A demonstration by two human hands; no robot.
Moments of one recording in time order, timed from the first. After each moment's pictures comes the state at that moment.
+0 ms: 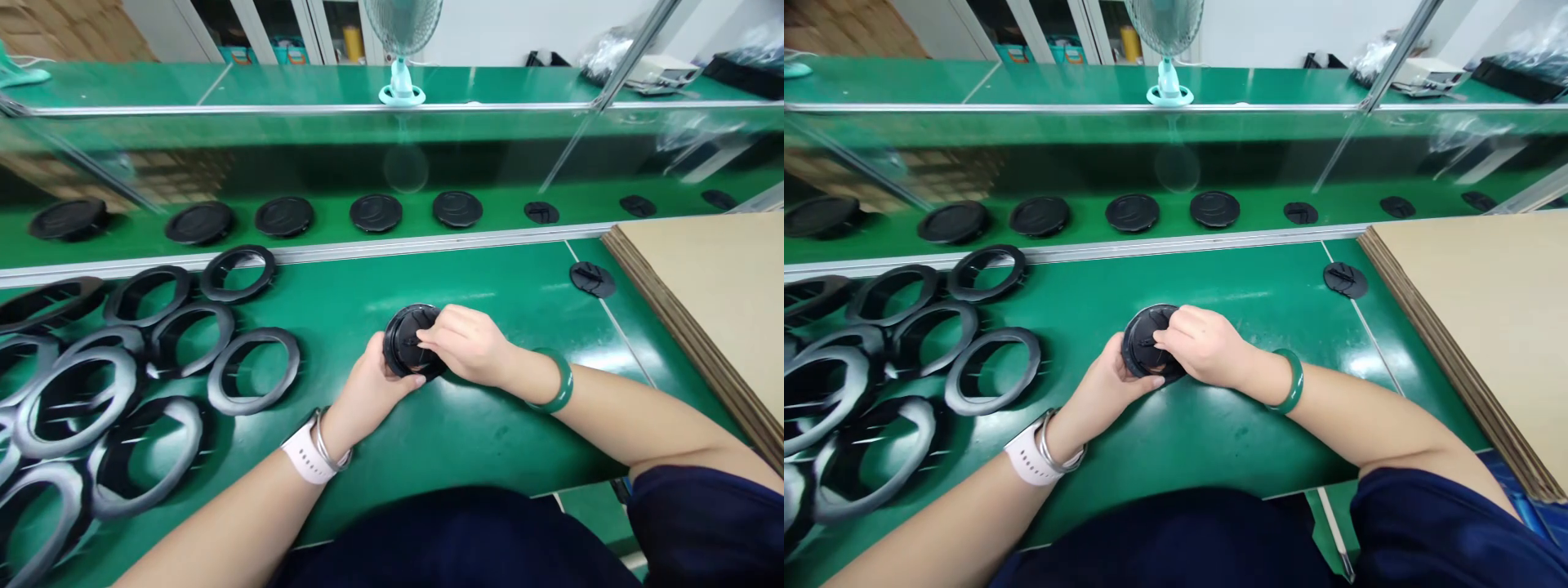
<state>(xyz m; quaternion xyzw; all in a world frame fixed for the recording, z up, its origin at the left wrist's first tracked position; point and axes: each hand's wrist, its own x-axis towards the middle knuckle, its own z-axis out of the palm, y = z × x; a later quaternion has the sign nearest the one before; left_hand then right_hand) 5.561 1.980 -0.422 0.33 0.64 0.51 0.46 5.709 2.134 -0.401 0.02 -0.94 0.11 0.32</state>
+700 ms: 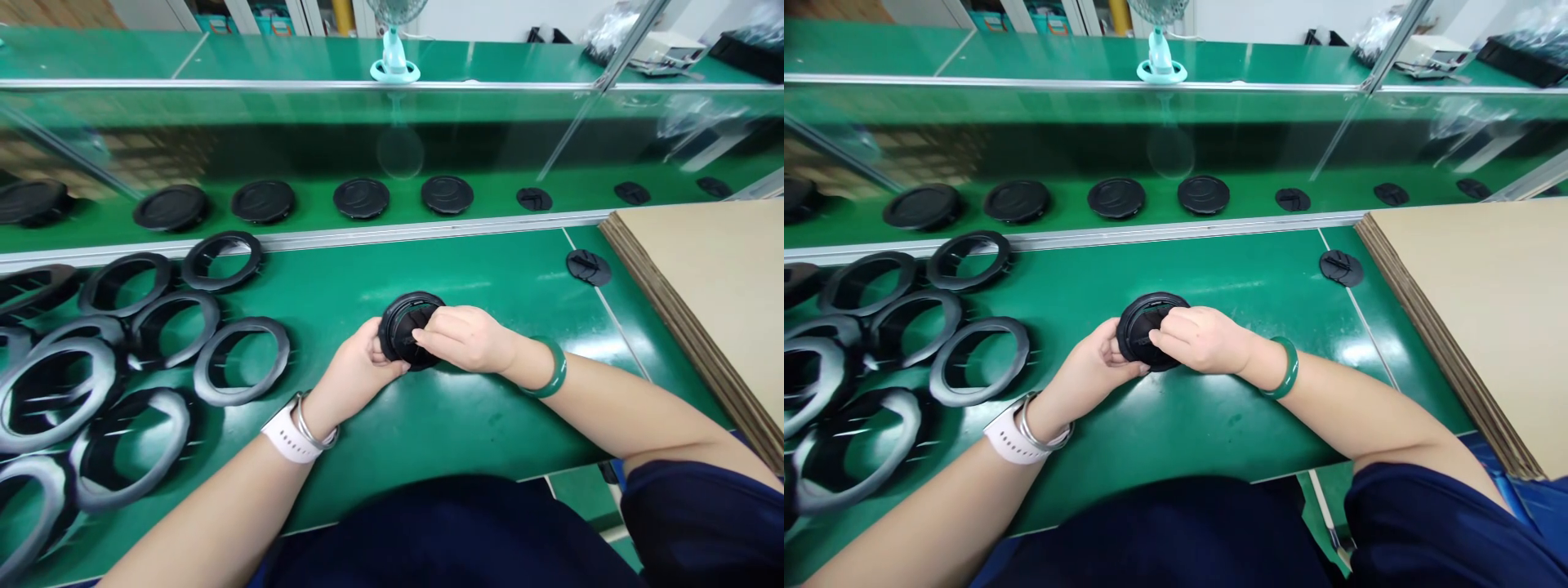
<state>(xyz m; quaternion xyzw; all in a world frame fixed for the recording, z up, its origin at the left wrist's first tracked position) 5.551 1.985 -0.406 0.35 0.63 0.47 0.51 5.715 2.142 -0.402 0.12 -0.95 0.00 0.30</state>
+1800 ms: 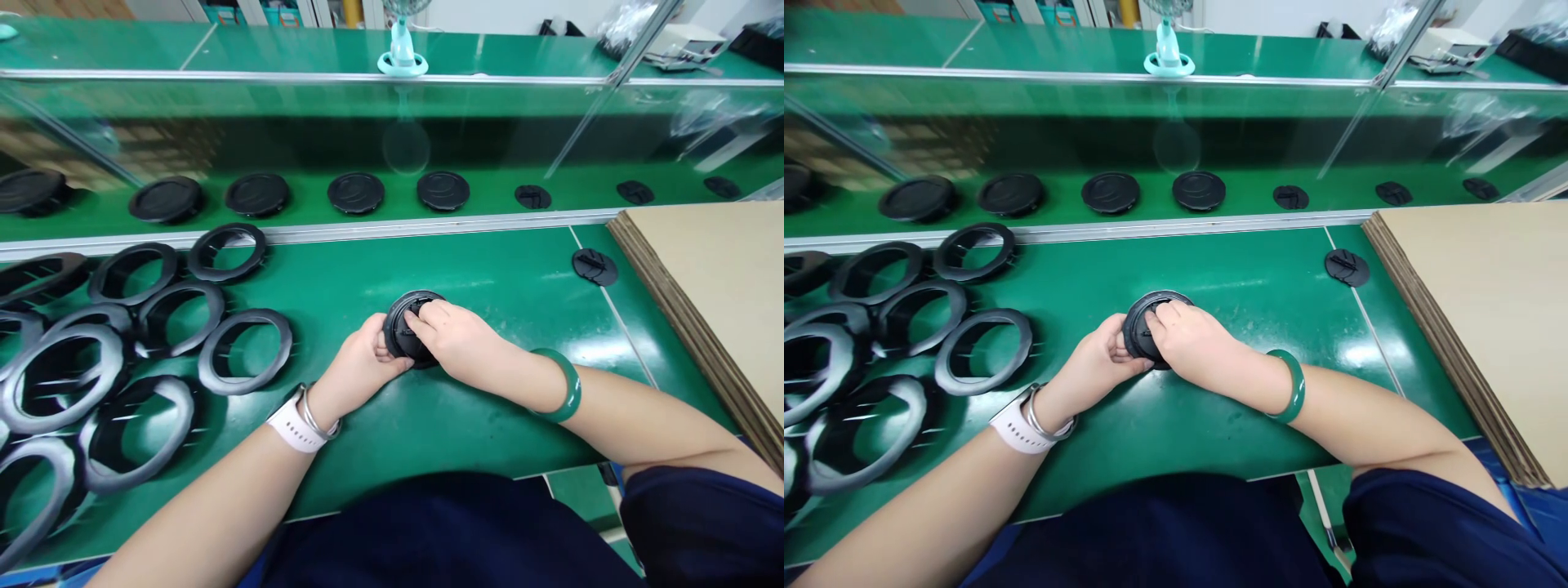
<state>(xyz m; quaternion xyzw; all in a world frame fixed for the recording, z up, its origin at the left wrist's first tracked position) 5.551 1.983 -0.410 0.39 0.67 0.42 0.47 5.707 2.115 -0.401 -0.02 -0.98 0.01 0.18</state>
